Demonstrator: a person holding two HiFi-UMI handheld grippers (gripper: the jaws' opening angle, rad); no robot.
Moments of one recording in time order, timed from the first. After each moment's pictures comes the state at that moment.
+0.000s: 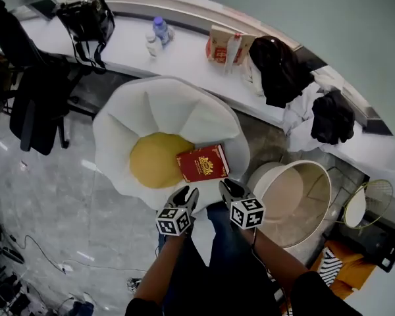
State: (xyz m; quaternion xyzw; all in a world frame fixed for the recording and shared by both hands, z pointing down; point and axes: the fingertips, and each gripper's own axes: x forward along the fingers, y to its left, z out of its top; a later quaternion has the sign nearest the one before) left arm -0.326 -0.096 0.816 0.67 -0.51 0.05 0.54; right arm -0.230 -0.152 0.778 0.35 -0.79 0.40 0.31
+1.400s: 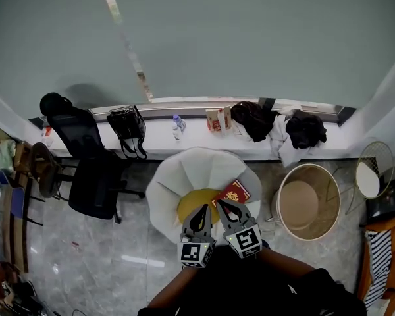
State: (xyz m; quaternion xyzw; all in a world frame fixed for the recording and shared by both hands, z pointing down) left arm -0.442 -0.011 0.343 0.85 -0.52 -0.04 0.09; right arm -0.406 -0.022 0.346 0.43 -0.90 0.04 0.09
